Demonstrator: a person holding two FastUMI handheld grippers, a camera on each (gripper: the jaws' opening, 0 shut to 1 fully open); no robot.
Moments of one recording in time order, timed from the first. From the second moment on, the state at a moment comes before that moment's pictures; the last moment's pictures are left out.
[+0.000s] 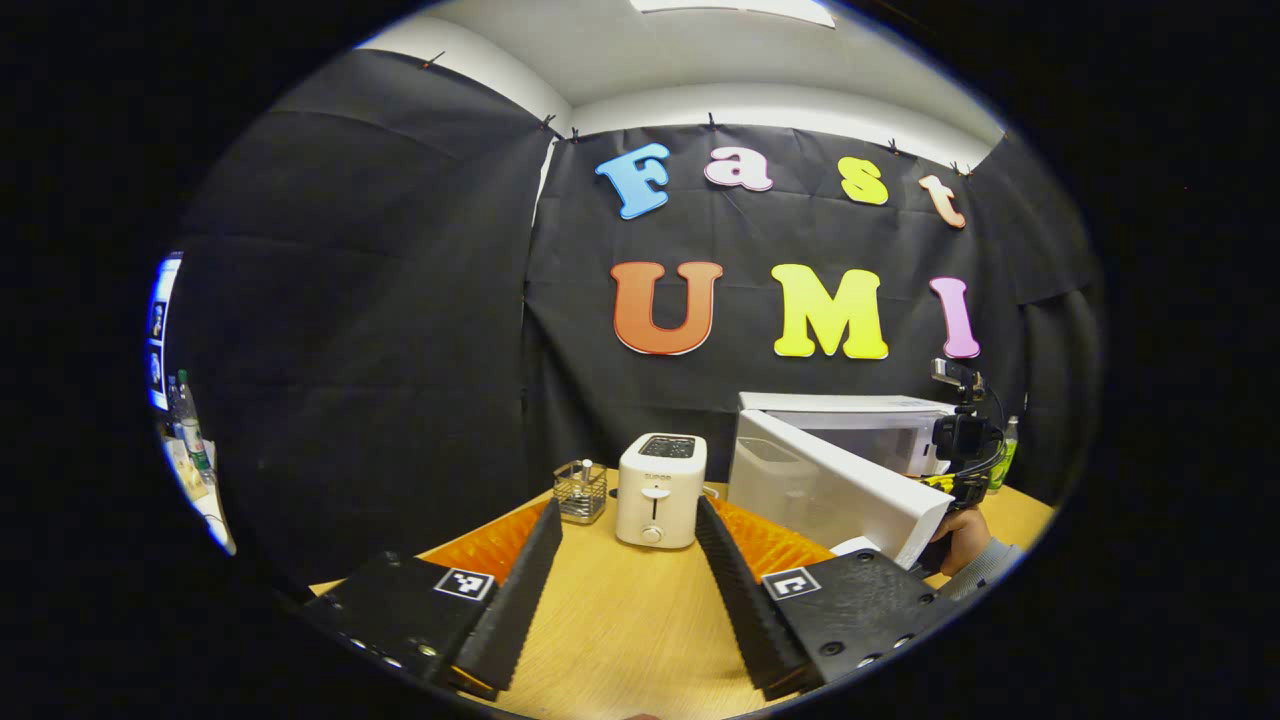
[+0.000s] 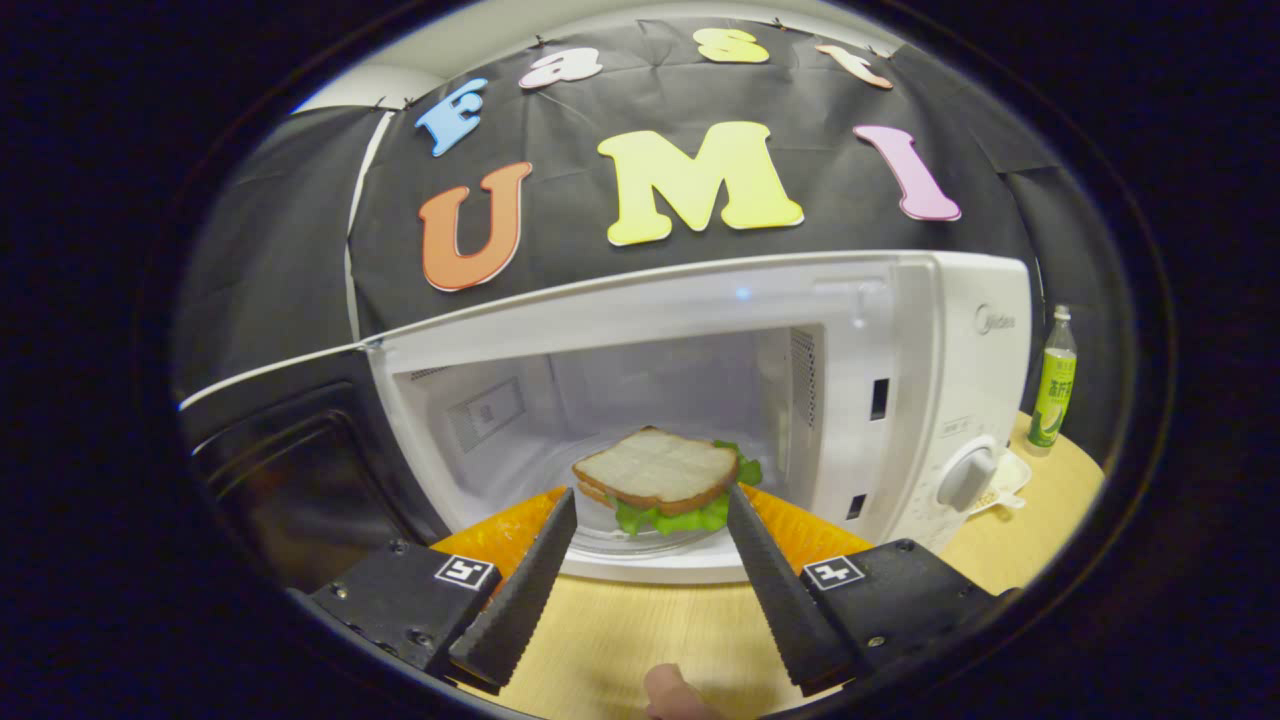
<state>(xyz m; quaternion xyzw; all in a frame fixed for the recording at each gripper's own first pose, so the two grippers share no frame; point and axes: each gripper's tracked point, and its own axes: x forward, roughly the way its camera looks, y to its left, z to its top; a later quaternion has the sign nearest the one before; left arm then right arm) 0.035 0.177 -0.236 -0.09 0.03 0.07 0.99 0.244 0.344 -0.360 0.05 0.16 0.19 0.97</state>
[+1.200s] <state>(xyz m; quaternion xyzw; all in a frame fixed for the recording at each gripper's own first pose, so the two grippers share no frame) 0.027 0.069 -0.308 -0.04 0.06 -0.09 0.99 0.005 0.106 -0.222 0.01 0.08 0.16 0.98</state>
